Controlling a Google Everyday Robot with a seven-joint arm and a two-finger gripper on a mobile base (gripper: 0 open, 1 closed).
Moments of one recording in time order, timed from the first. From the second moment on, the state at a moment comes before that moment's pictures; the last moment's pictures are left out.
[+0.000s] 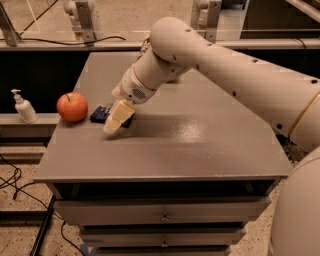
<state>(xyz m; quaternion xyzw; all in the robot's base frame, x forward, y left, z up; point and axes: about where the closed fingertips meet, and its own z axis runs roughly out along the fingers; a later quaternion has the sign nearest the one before) 0.603 0.127 0.840 -0.66 0.65 0.23 0.28</state>
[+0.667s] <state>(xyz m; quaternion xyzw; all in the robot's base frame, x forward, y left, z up) 0.598 0.074 0.880 -0.62 0.67 0.24 0.34</state>
